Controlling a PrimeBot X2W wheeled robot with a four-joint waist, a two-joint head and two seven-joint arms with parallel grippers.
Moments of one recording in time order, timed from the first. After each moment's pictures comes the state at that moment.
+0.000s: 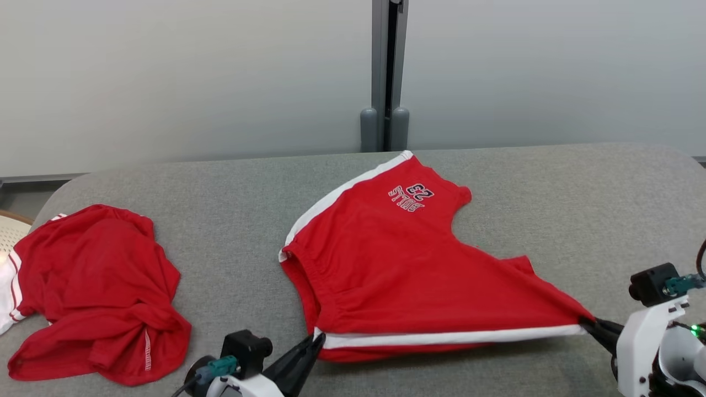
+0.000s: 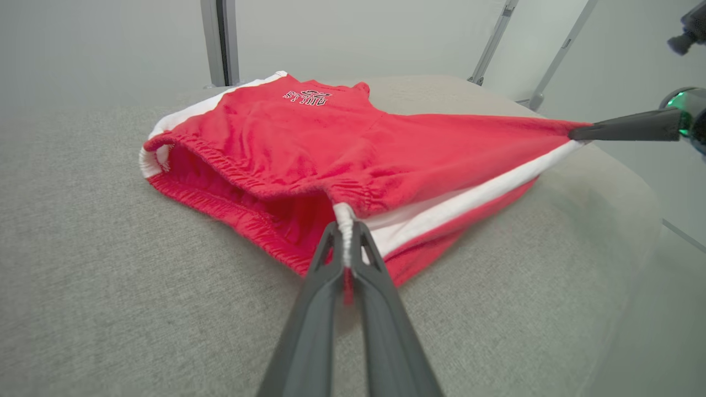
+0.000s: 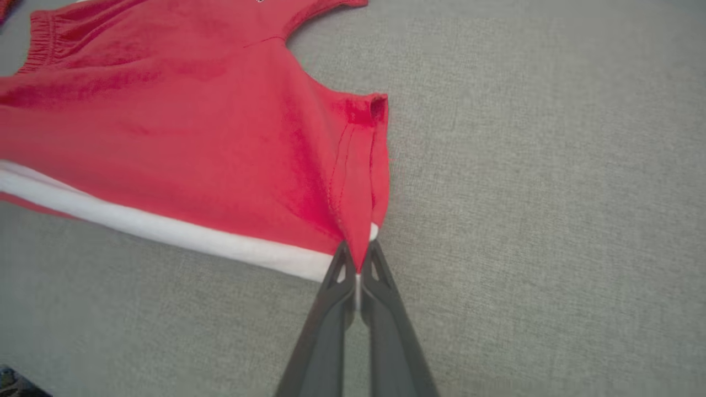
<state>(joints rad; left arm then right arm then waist) -0.29 0.26 -0.87 0.55 -0.73 -0.13 -0.26 -0.47 -0.73 1.01 0.53 1.06 0.13 0.16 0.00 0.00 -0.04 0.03</state>
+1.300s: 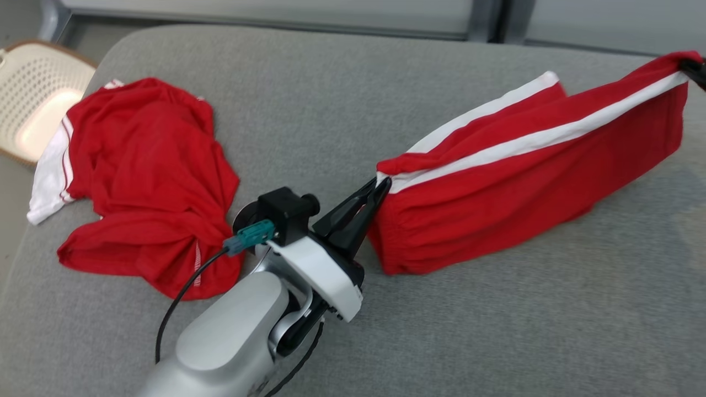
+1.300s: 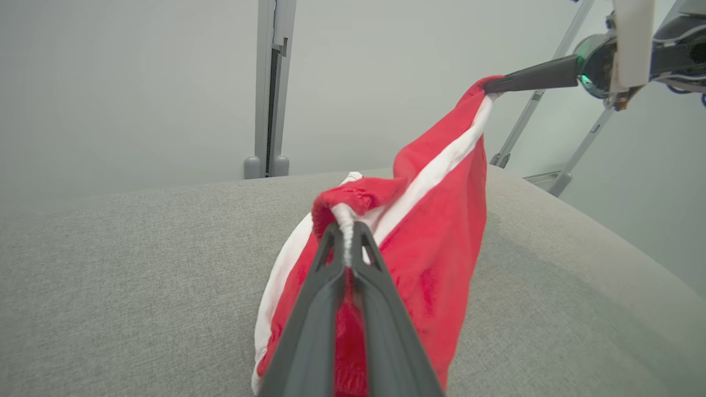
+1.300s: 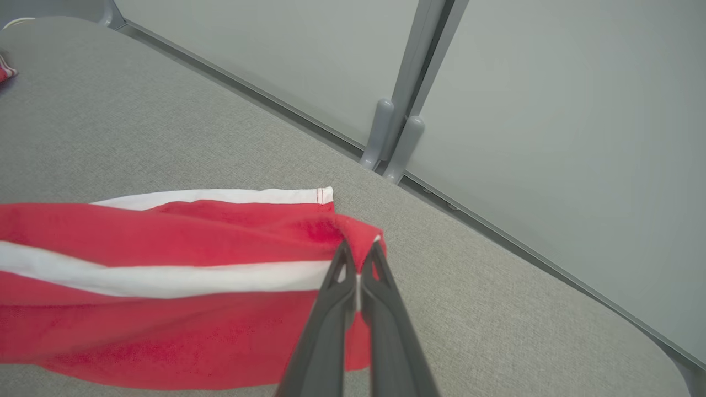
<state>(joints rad) -0.61 0.17 -0.83 0.36 -0.73 -0.10 -0.22 -1.04 -0.91 0.88 0.36 0.94 0.13 0.51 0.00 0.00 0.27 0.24</state>
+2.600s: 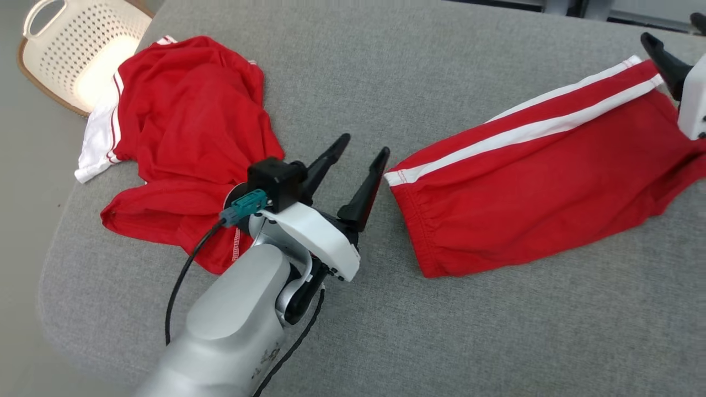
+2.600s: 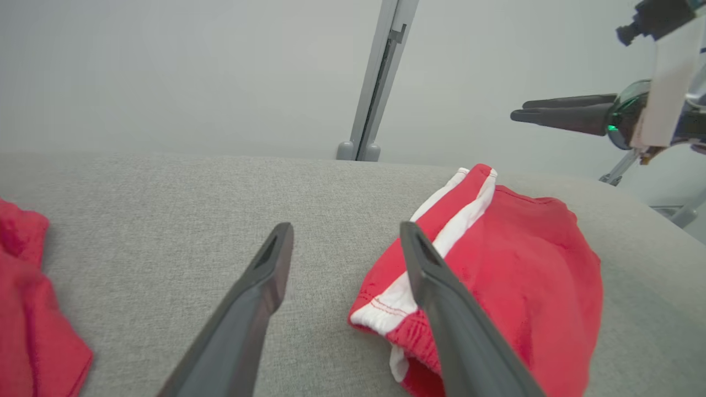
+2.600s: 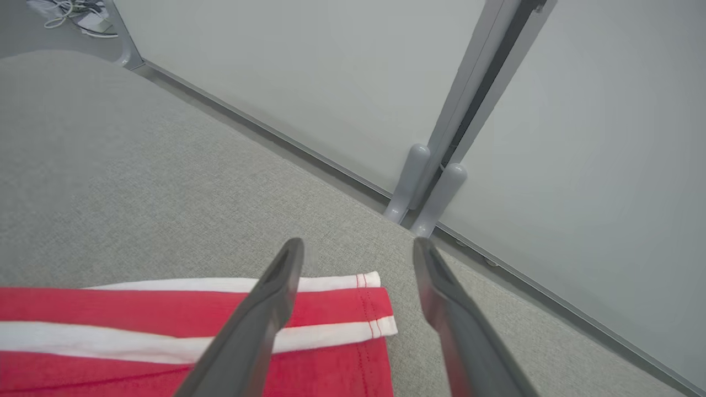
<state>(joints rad) -0.69 0.05 -0.72 0.58 -0.70 -0.10 -0.26 -1.19 -0.70 1.02 0.76 0.85 0.13 0.20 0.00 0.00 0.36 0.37</state>
